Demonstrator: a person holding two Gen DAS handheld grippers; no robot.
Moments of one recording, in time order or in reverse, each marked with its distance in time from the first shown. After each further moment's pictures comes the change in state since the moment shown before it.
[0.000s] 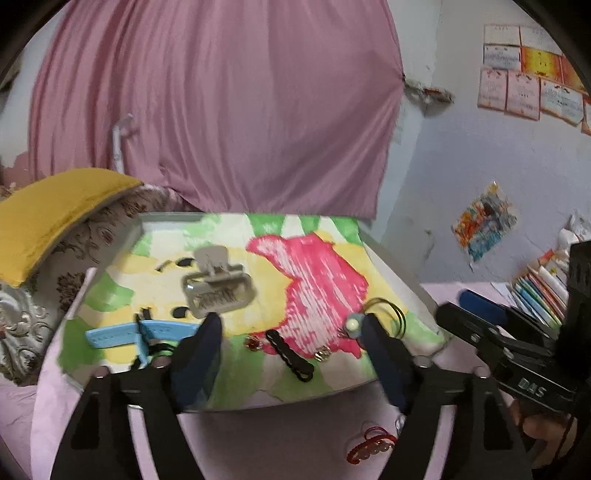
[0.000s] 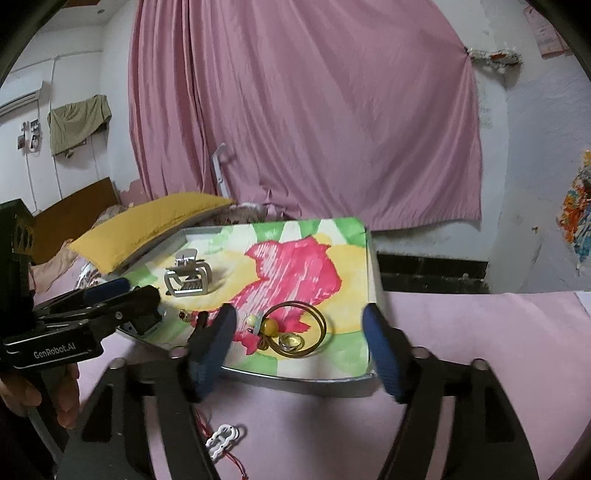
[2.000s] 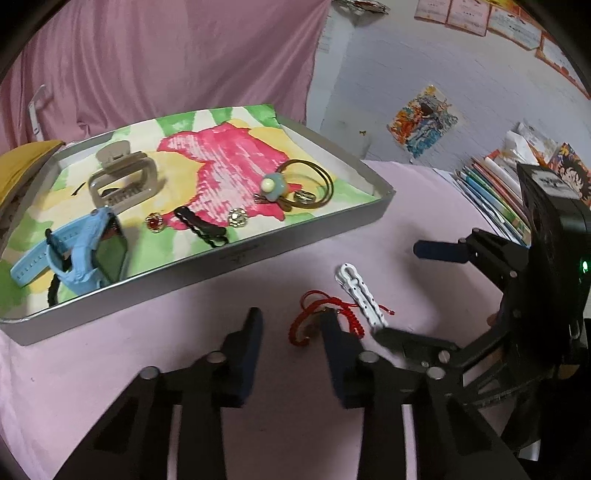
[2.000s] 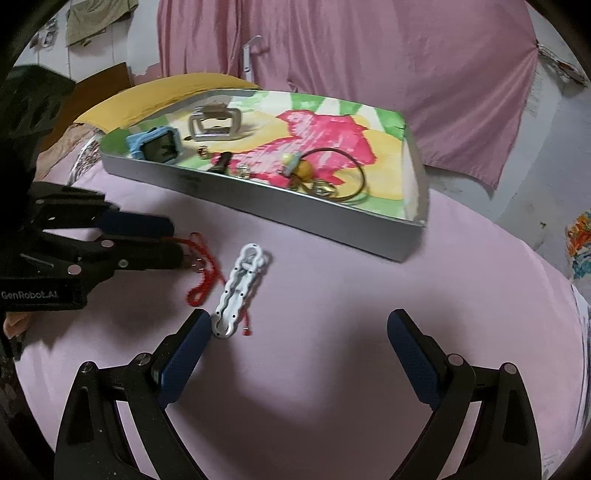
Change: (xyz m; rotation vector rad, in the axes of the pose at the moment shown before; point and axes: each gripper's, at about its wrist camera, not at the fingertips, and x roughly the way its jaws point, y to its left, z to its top) left arm 0.011 -0.024 -0.053 0.198 0.379 -0.261; right arm 0.009 0.023 -0.055 -0.239 0.418 -0.015
